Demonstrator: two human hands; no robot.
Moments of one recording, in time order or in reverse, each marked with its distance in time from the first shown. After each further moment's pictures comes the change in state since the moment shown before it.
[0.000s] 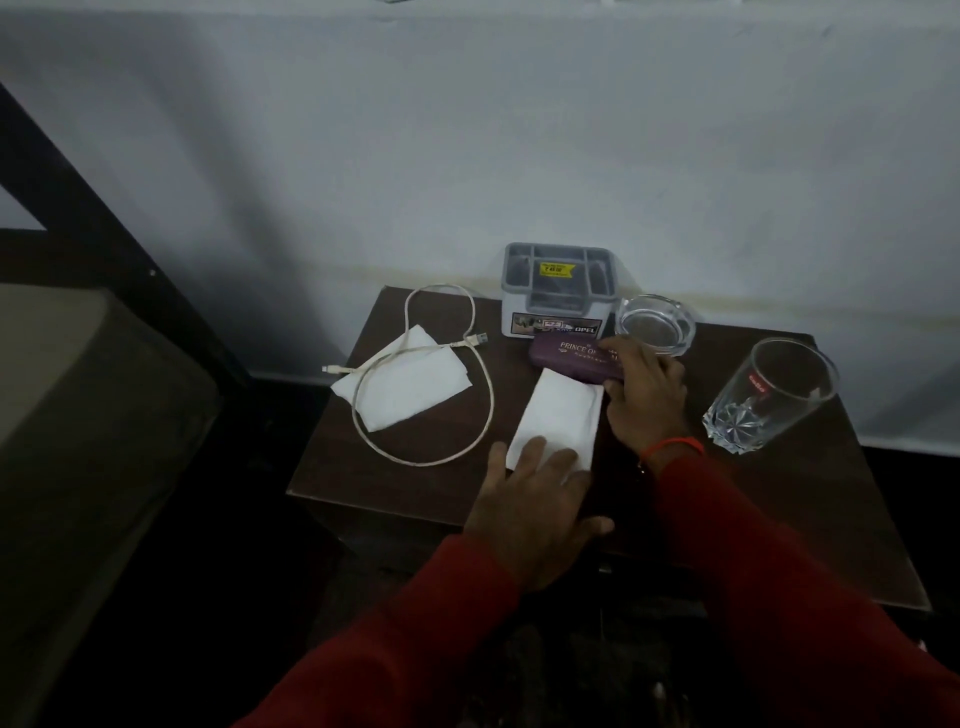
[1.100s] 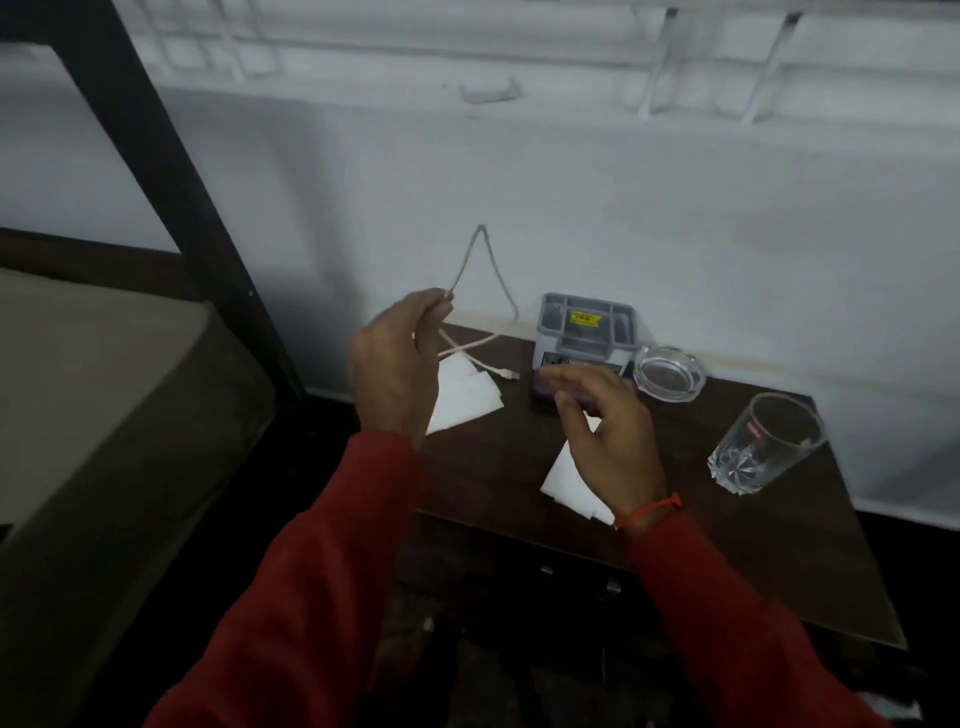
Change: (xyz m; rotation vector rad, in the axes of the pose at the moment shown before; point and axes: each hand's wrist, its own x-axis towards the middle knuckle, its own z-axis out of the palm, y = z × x) left_hand -0.036 -0.097 -0.129 -0.506 1.280 -0.367; right_hand -0.068 -0.109 -0.047 0.593 0.130 -0.420
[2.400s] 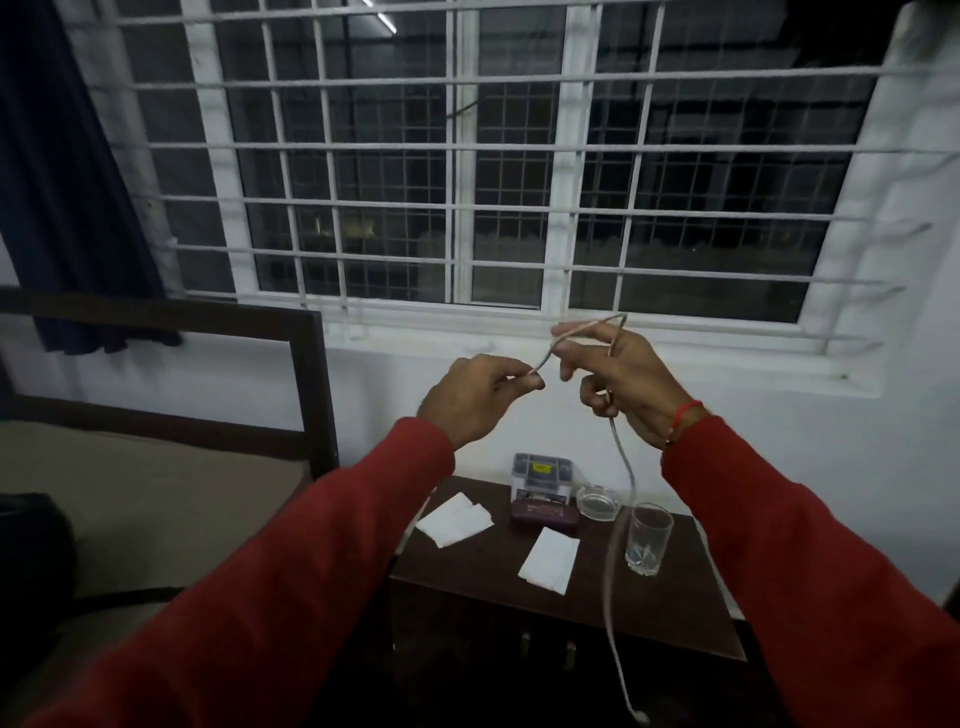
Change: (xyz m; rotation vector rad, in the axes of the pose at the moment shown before) left_hand 0.020 0.259 -0.195 0.008 -0.595 0.318; right_hand 0.010 -0.326 -0.205 0.382 -0.215 0.101
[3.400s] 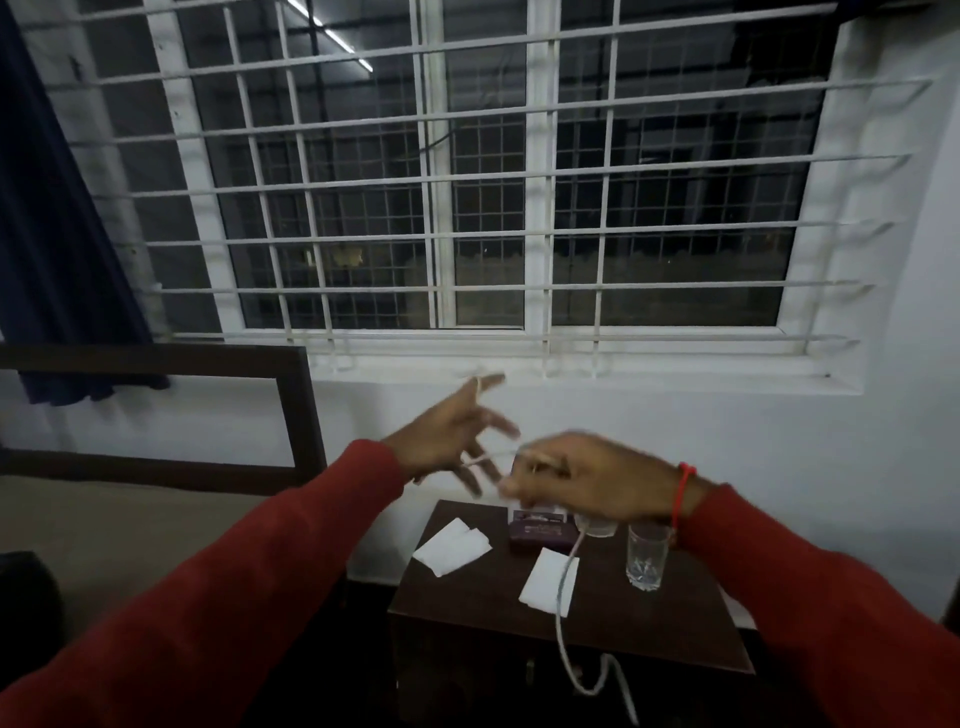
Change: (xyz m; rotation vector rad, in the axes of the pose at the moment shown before) left_hand -0.014 0.005 -0.023 -0.521 -0.371 -0.161; right_hand -0.060 -0.009 0.021 -0.589 -0.516 -0.110
